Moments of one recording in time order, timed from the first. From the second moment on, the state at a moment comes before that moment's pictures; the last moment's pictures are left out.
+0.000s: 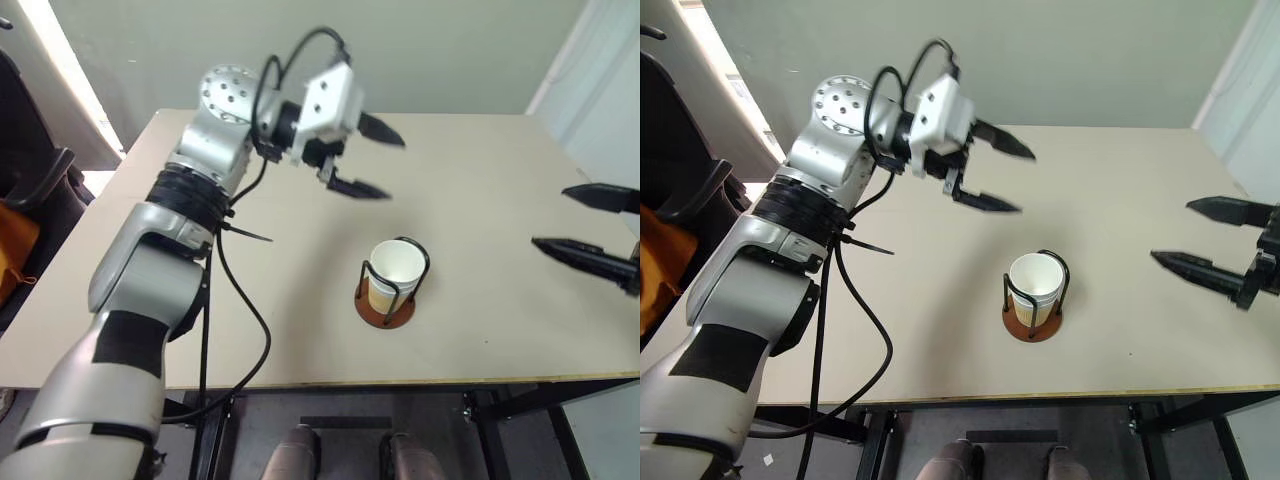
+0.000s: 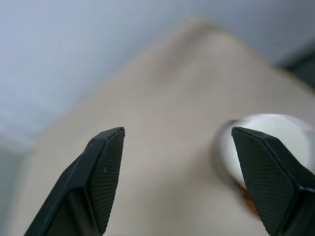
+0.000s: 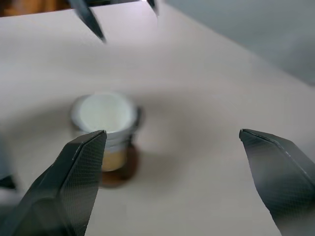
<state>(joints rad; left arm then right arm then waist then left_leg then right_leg) -1.45 0.53 -0.44 0.78 -0.41 -0.18 -1.32 -0.17 -1.18 -0.68 -0.42 0.85 0.83 0.91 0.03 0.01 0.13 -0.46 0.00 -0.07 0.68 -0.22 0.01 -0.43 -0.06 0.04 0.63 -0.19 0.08</state>
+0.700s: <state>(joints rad) -1.96 0.44 0.00 1.20 -0.13 -0.07 -0.36 -0.68 -1.12 -0.22 0.01 0.55 0.59 0.97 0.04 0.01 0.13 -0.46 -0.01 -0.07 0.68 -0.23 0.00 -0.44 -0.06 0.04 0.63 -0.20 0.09</state>
